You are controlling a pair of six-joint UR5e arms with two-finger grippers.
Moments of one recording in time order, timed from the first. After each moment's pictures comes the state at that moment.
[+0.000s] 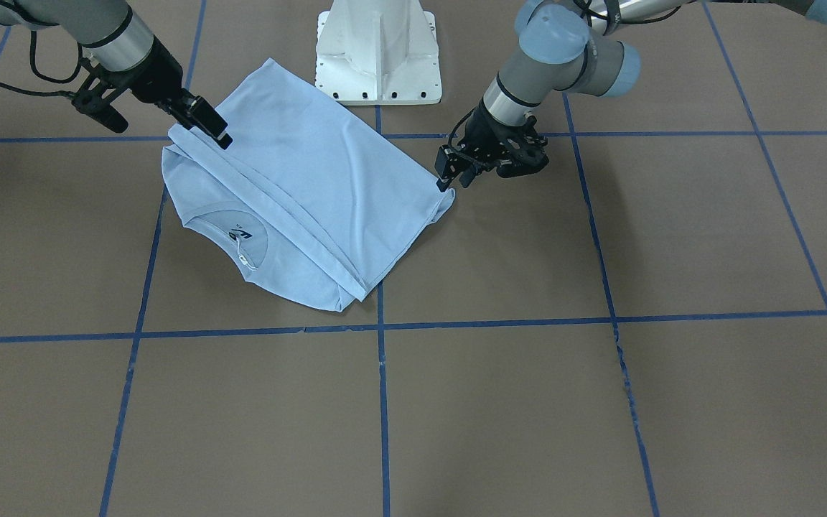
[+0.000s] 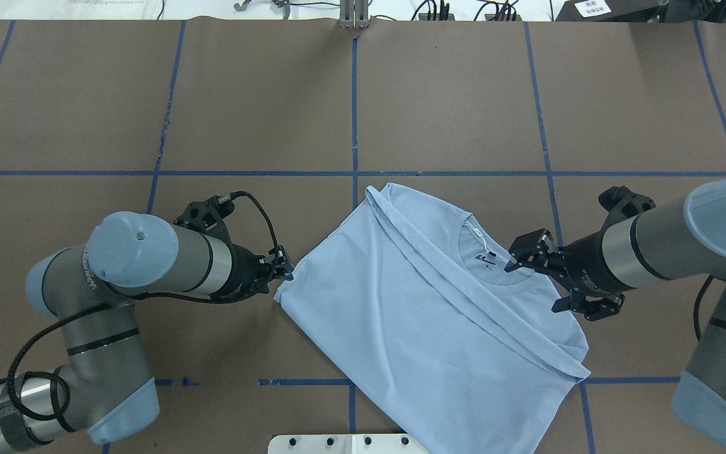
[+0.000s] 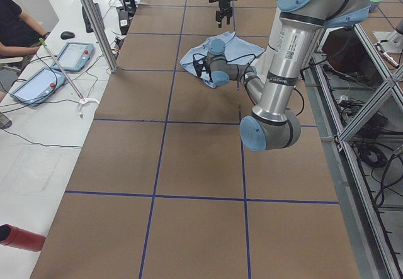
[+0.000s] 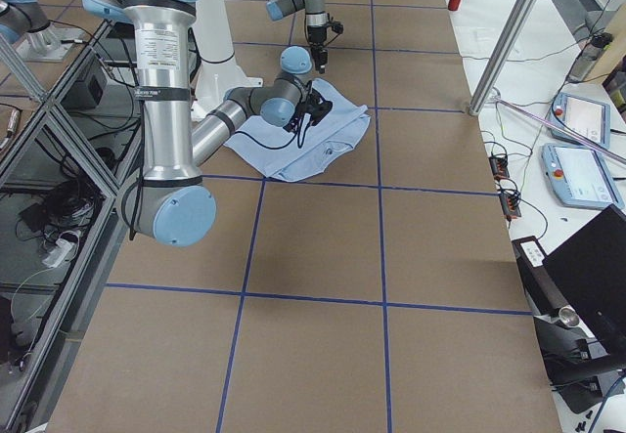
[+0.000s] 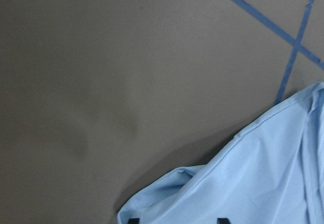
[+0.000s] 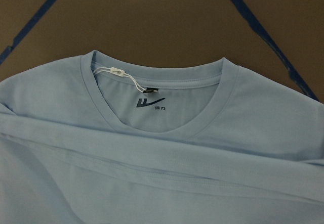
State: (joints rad) left arm -0.43 -1.95 -1.81 -2.05 -1.81 -1.76; right arm 0.61 -1.53 2.14 -1.22 2.05 1.91
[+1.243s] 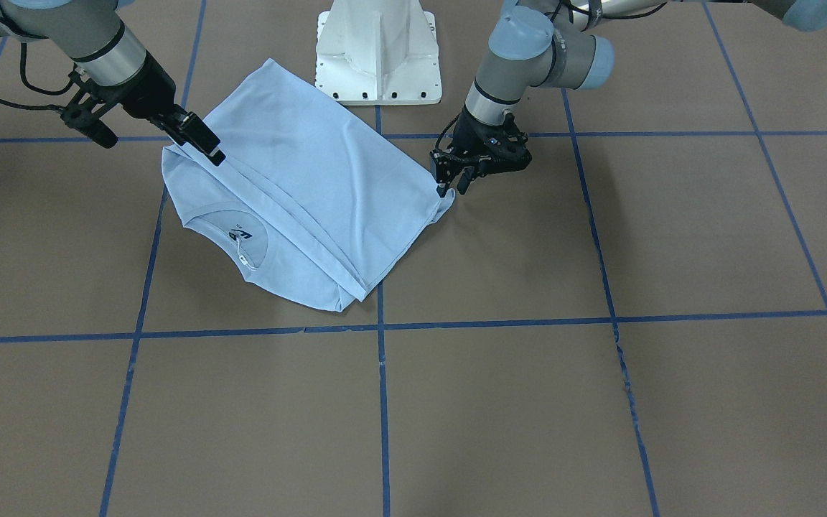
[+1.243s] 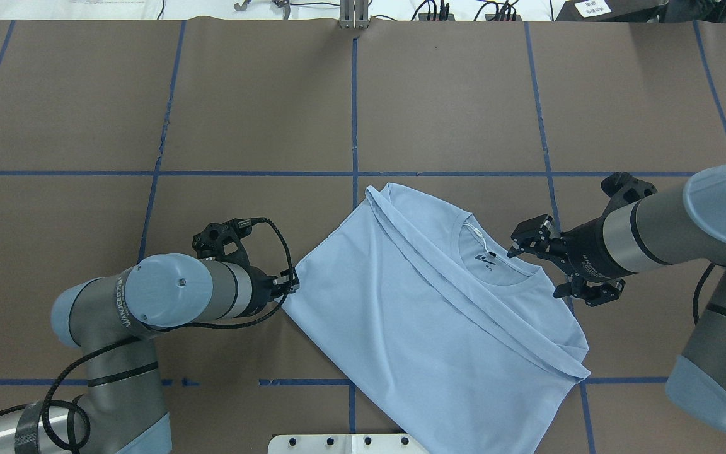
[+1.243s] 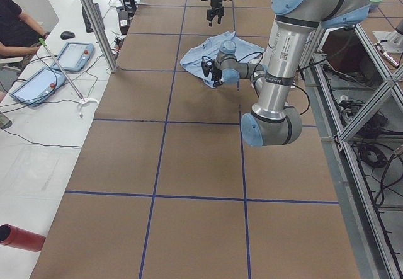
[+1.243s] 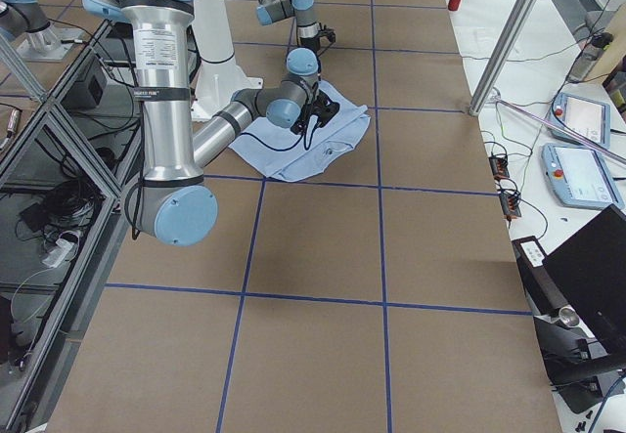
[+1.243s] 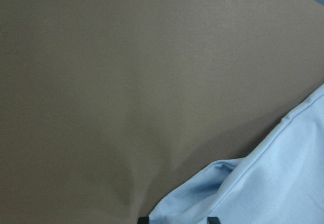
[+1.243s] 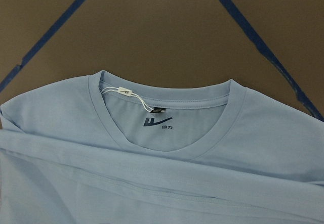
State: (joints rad) left arm -0.35 -1.97 -1.80 -1.99 -1.65 -1.69; right arm 0.63 -1.52 2.13 -1.22 2.05 1.89
